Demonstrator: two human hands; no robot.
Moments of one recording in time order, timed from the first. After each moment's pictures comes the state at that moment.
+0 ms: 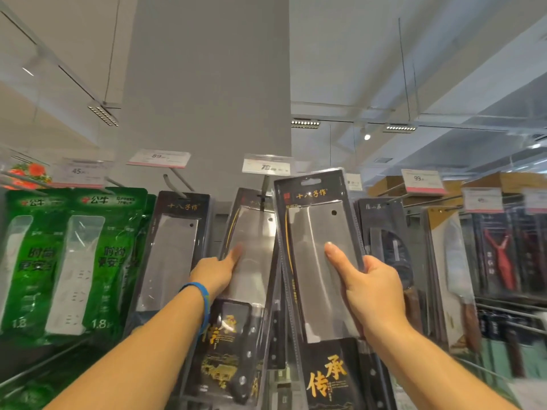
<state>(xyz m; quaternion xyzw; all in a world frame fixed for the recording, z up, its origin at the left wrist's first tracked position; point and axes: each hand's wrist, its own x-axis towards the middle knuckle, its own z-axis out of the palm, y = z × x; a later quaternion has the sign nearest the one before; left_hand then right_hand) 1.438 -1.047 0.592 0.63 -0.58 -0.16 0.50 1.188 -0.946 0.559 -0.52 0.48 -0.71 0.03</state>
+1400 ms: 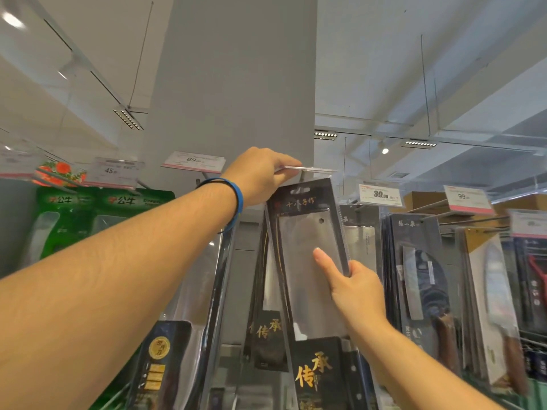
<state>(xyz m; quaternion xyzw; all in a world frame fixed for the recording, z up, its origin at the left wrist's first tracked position) 1.445 -0.968 0.749 0.35 -0.77 0.28 0.46 1.247 -0.989 0.585 -0.57 0.49 -0.66 0.03</state>
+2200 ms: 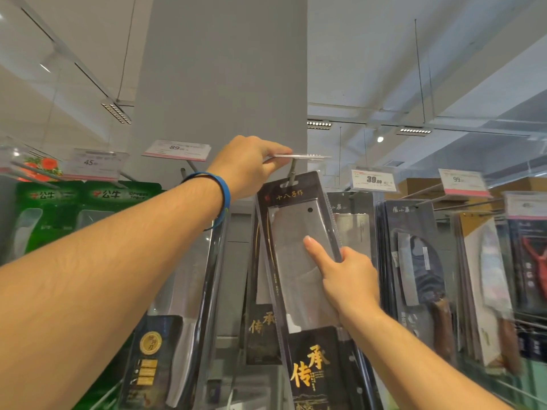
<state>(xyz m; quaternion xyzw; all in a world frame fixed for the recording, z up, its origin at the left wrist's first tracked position) 1.438 -0.973 0.742 0.36 -0.75 0.27 0.49 1.247 -1.007 0.585 -0.54 0.53 -0.66 -0.01</state>
